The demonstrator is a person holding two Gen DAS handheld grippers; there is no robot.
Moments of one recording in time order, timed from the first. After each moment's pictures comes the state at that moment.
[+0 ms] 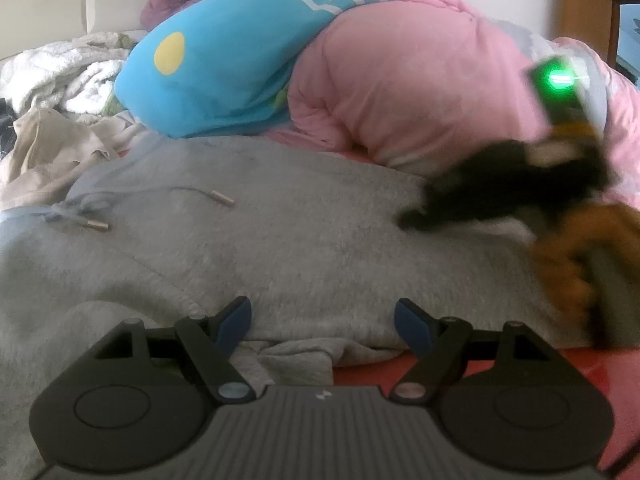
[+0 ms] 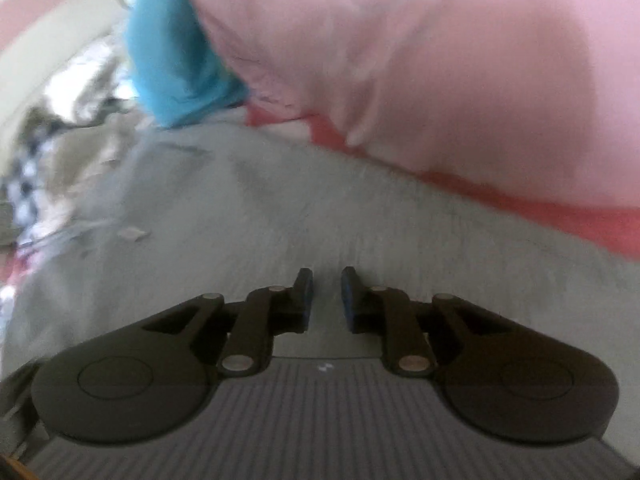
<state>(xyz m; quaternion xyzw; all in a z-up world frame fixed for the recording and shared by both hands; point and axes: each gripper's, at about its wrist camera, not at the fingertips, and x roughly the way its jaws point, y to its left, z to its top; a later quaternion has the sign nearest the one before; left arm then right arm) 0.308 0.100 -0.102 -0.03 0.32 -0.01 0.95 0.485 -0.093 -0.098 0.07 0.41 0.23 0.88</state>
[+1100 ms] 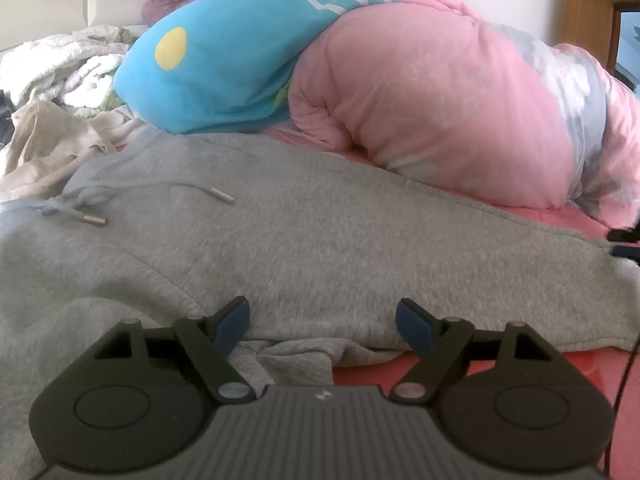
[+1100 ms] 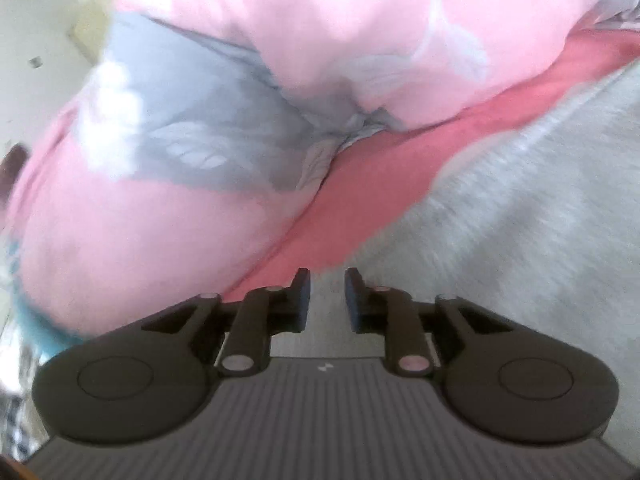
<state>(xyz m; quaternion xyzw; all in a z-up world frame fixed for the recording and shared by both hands) 0.307 0.103 -0.100 -0.04 0.32 -0.02 0.95 0.380 -0.342 -0.097 0.33 0.29 -0.03 0.90</state>
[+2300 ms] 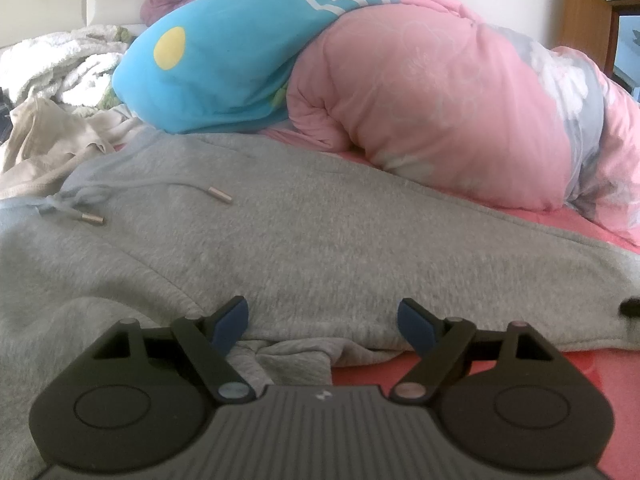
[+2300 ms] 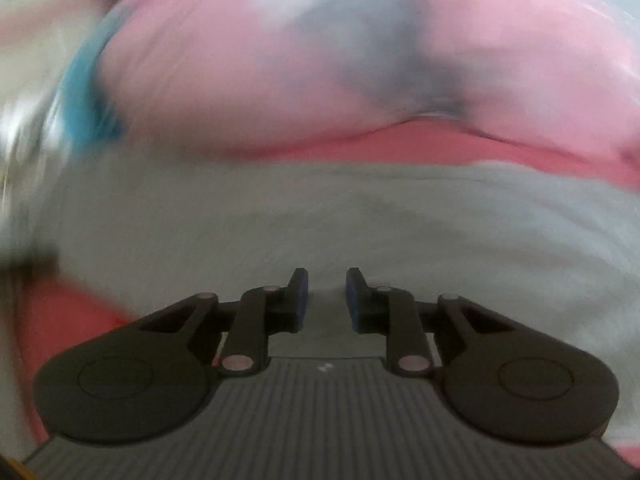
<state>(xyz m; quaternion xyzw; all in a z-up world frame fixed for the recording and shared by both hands) 0.305 0.106 -0.100 -0.05 0.32 -0.03 0.95 0.287 -0.284 -0.087 0.02 0.35 0.09 0.93</state>
